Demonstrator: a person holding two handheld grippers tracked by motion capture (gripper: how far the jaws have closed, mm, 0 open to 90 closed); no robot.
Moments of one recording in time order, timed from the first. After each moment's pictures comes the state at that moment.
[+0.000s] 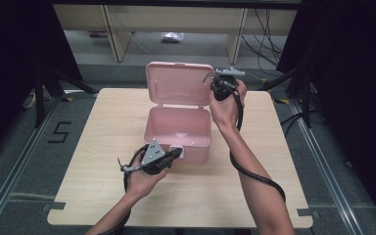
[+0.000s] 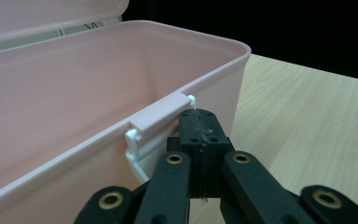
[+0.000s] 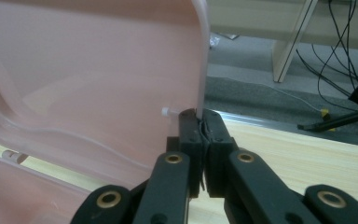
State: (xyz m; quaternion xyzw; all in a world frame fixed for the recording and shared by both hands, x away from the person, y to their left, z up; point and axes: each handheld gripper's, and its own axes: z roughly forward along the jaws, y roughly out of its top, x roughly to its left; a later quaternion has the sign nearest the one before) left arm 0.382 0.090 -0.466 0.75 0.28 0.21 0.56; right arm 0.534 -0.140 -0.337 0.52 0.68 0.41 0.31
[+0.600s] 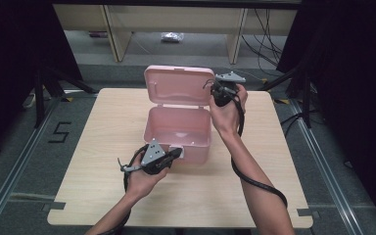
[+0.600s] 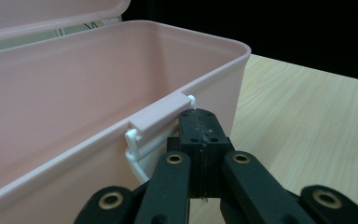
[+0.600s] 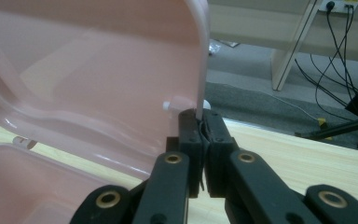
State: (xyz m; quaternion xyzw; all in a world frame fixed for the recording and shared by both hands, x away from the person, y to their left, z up) left arm 0.382 0.090 -0.466 0.75 0.28 0.21 0.56; right arm 0.516 -0.140 -0.340 0.51 0.68 0.42 0.32
